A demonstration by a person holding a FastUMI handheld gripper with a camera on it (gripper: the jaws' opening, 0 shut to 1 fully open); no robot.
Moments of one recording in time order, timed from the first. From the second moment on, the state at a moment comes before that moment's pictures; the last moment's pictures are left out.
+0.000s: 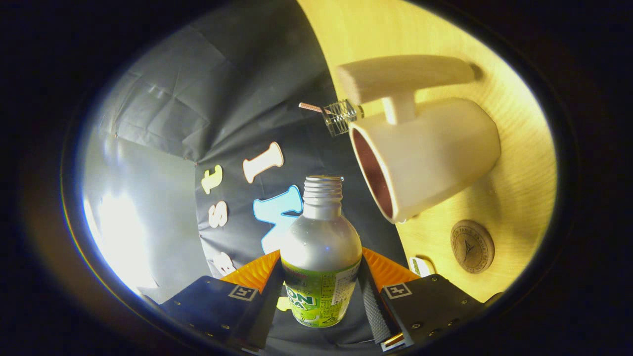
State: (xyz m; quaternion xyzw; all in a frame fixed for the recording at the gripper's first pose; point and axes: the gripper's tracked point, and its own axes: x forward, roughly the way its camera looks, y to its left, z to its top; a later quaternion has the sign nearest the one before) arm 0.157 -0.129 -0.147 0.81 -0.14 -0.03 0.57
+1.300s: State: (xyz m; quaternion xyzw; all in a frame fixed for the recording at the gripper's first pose) arm 0.155 -0.092 -0.095 0.35 0.01 -0.07 0.94
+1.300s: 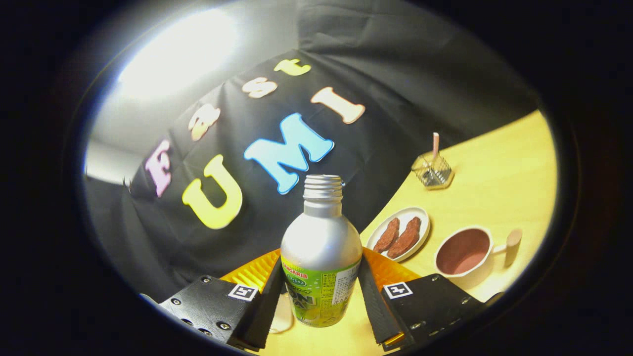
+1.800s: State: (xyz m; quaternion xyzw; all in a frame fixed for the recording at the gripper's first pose) arm 0.163 -0.066 -0.084 0.06 0.06 -0.10 0.99
